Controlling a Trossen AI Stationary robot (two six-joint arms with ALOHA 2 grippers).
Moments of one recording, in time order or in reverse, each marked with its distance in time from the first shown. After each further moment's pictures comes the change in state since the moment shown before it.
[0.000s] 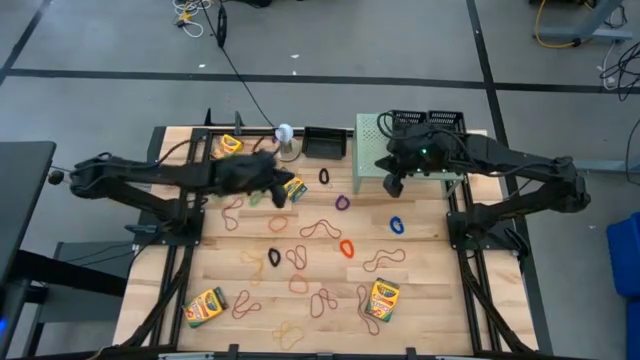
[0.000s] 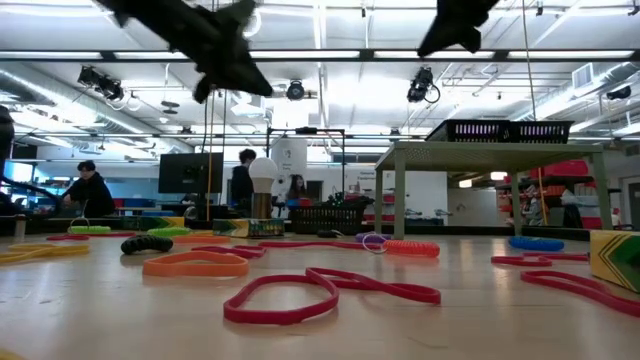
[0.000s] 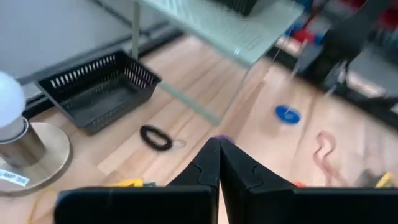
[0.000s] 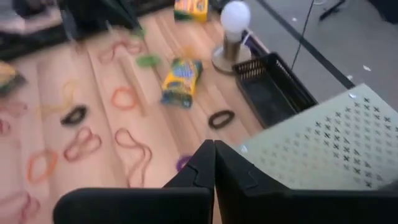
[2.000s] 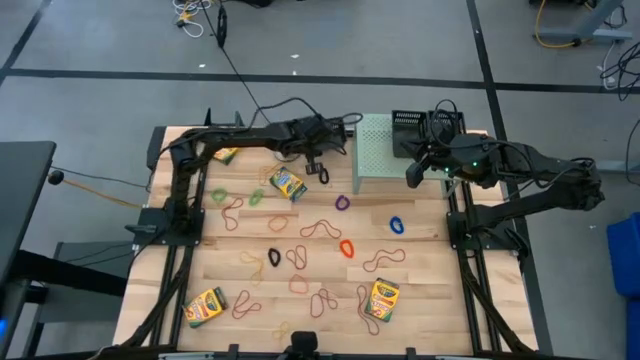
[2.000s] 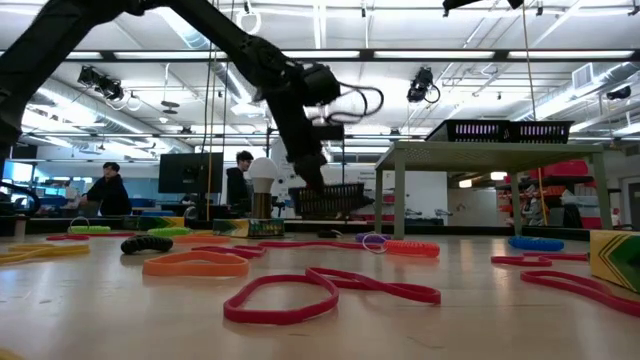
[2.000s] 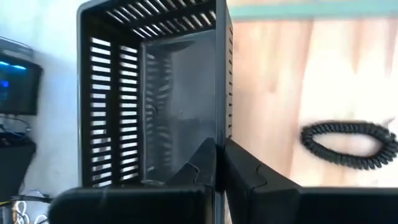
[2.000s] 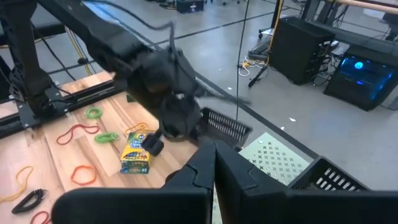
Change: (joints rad) left arm 0.309 0.789 0.673 -0.284 -0.001 0.852; right arm 0.180 -0.194 0.000 0.048 0.464 0.061
